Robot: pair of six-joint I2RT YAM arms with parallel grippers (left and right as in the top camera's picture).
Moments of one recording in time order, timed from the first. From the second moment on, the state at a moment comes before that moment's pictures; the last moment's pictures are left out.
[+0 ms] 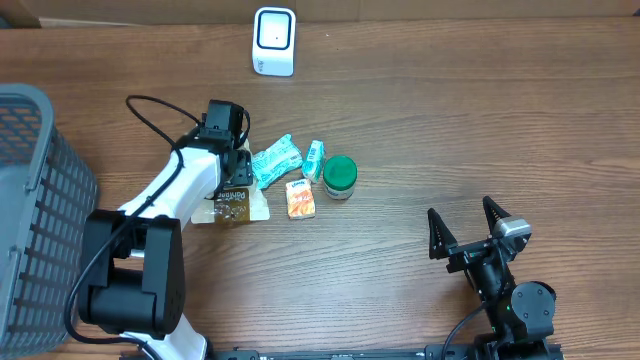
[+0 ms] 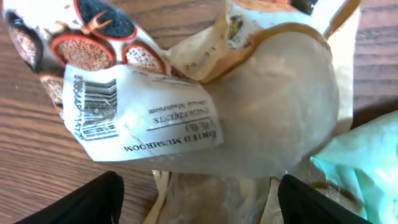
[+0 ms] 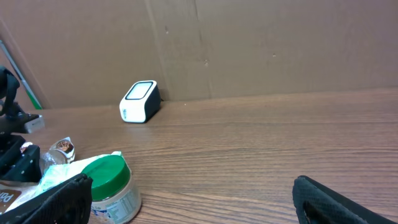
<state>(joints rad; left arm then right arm) -0.16 1.82 1.12 -0.60 -0.28 -0.21 0.13 0.01 0.02 -0.04 -0.14 0.17</state>
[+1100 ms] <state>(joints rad) -0.16 1.86 1.12 -0.85 -0.14 -0.39 0.13 0.01 0.02 -0.04 -0.14 0.17</state>
